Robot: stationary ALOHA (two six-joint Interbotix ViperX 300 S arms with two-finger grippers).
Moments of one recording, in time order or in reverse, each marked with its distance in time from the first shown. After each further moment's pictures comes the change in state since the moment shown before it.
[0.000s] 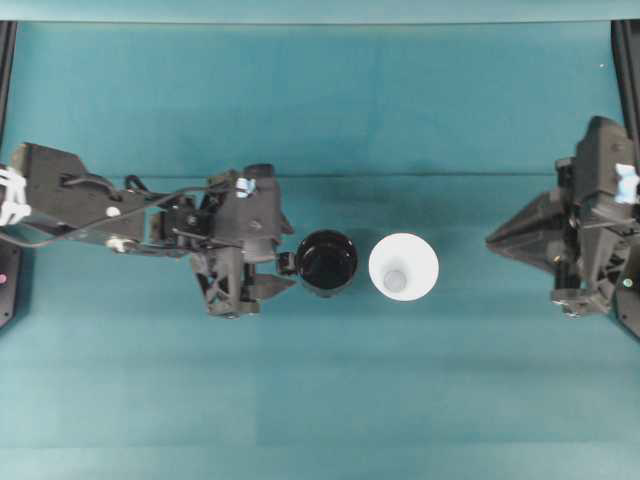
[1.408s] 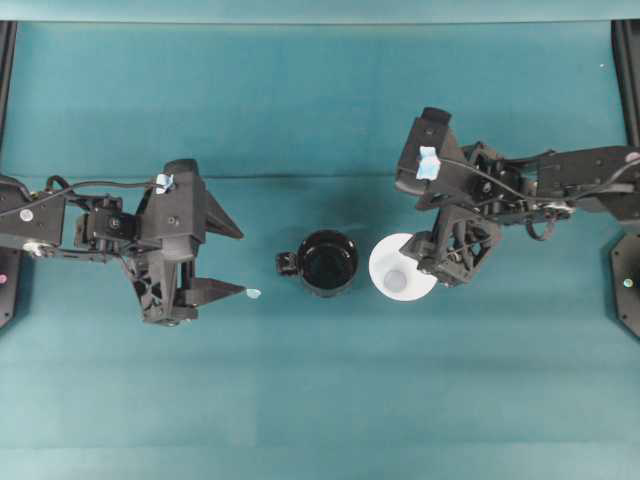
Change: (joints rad) left arm -0.025 -0.218 0.178 0.000 0.002 -0.061; right arm -0.100 0.597 -0.301 -0.049 0.072 0.028
